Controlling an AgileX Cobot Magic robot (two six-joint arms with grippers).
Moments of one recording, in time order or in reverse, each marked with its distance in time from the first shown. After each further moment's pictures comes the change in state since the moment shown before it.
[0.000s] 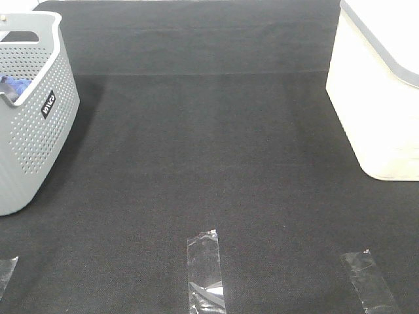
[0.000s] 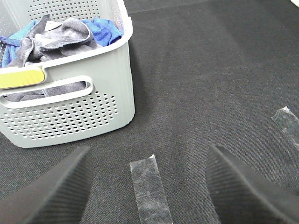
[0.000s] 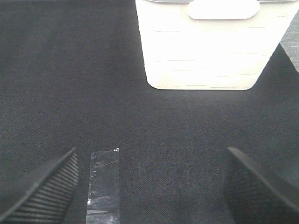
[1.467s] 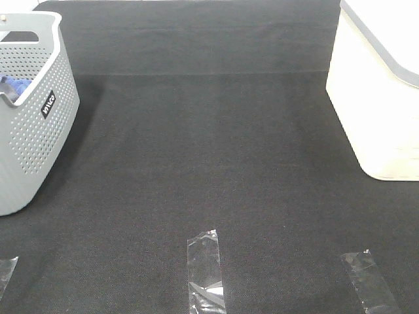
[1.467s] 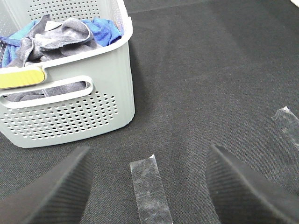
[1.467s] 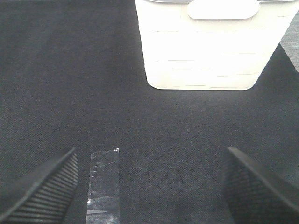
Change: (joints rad) left arm 0.000 0.000 0.000 0.000 0.000 0.000; right arm 0.000 0.000 0.000 0.000 0.000 0.000
